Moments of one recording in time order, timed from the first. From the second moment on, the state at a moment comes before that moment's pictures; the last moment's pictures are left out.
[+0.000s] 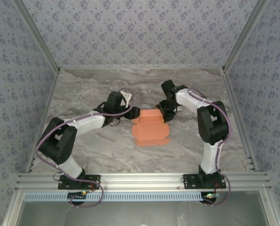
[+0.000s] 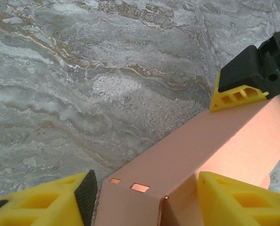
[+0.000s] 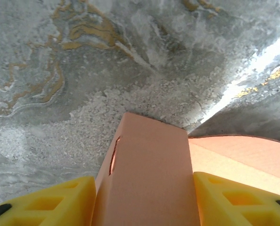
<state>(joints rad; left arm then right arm) -0.58 1.62 0.91 0.03 0.27 -0.33 0.40 1.93 1.40 -0.84 -0.26 1.52</state>
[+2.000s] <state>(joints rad) -0.72 1.35 0.29 0.58 0.12 0.08 0.48 1.88 1.35 -0.83 -0.22 1.60</state>
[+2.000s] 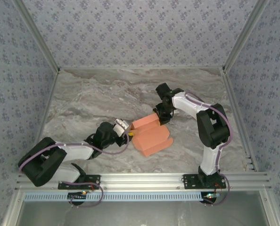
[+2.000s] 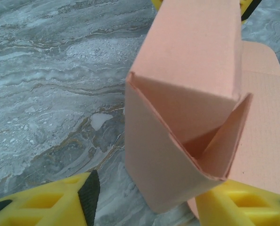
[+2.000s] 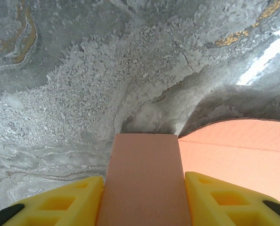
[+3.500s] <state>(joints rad) -0.90 1.74 0.58 0.69 -0.40 -0.14 0.50 1.85 1.30 -0.77 -0.12 1.74</state>
